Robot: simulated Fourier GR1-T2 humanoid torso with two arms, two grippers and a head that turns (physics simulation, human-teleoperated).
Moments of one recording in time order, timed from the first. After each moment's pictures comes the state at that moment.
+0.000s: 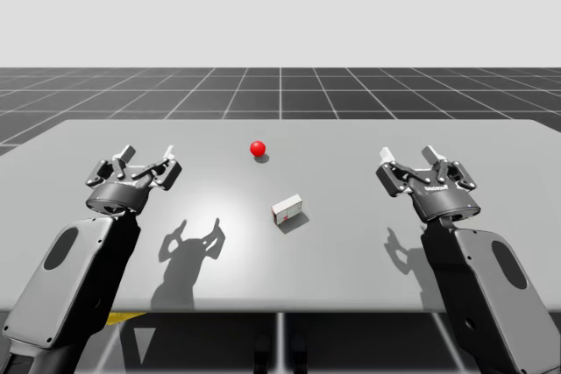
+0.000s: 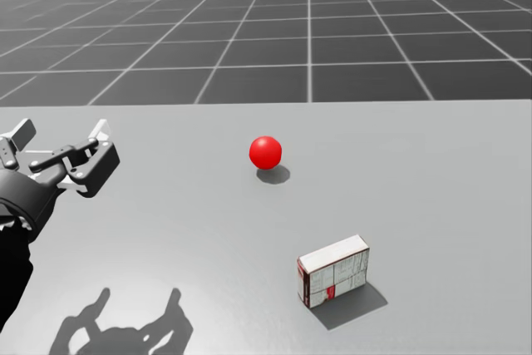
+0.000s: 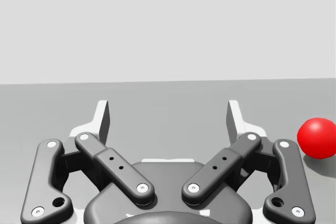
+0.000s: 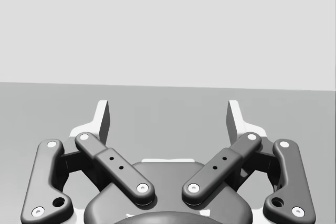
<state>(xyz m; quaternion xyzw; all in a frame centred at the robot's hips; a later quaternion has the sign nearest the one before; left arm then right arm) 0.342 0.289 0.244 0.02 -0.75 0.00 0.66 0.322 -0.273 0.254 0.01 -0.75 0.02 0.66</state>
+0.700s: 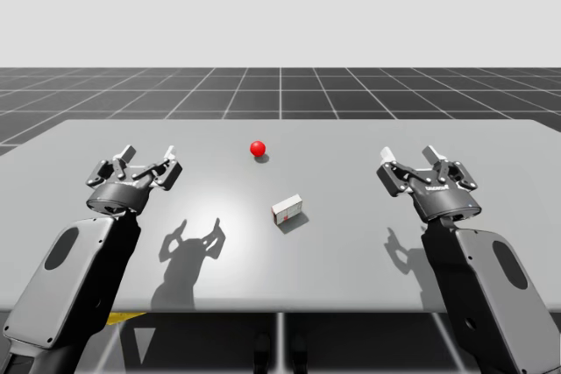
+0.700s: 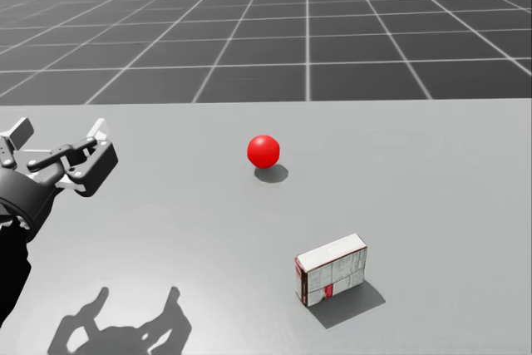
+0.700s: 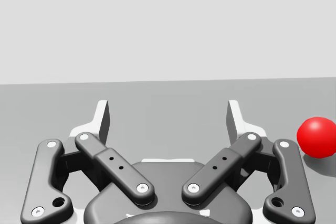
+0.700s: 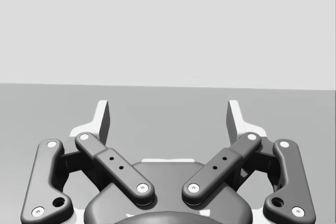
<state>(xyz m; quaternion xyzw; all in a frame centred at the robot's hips) 0.342 0.289 0.243 0.02 -0.75 0.00 0.66 0.322 -0.274 0.255 0.01 -0.75 0.01 0.66</state>
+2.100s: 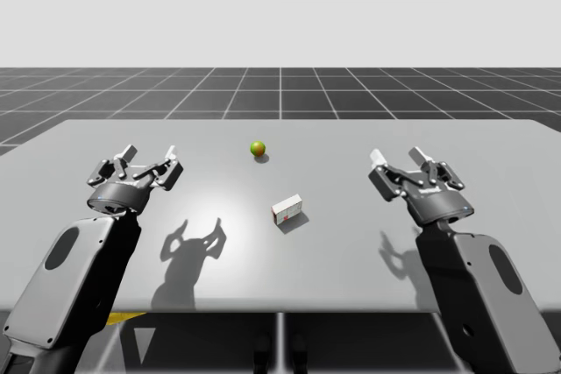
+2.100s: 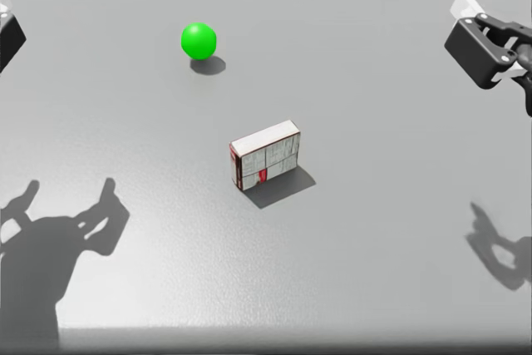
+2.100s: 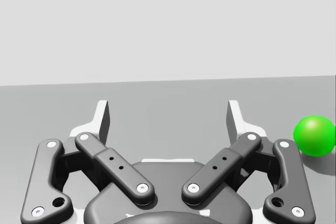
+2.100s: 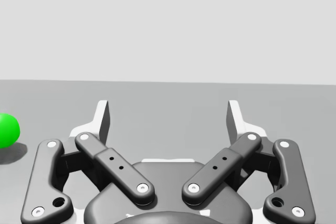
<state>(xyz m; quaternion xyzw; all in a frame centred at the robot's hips) 0.342 0.287 0.245 0.02 -0.75 -0.01 0.66 0.318 -0.260 0.256 0.07 -0.75 0.03 0.66</state>
